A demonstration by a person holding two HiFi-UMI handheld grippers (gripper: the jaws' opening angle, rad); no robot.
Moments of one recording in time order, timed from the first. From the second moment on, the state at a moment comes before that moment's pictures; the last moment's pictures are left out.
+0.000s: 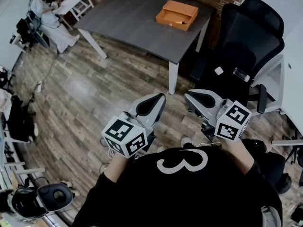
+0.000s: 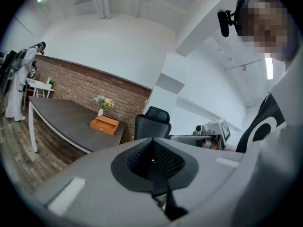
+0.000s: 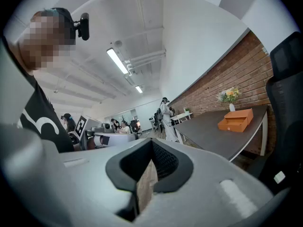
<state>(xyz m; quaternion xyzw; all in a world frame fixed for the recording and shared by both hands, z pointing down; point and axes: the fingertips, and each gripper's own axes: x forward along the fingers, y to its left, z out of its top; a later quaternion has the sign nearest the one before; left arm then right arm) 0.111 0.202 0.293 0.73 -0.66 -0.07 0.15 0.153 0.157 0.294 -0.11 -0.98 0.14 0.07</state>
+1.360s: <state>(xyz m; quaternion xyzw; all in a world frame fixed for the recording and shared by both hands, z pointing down) 0.008 0.204 0.321 0.73 -0.66 -0.07 0.17 0.050 0.138 0.325 -0.10 -0.98 0.19 0.05</state>
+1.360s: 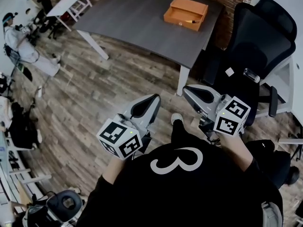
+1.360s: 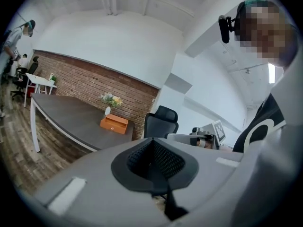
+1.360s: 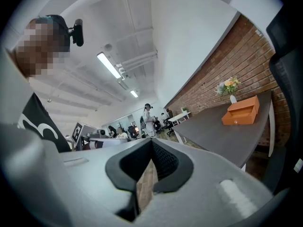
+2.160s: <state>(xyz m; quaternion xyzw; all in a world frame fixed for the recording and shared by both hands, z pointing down) -0.090 -0.035 0.317 0.77 -0.61 -0.04 0.21 -0.059 -0.076 0.327 -0.07 -0.97 0.22 0.07</state>
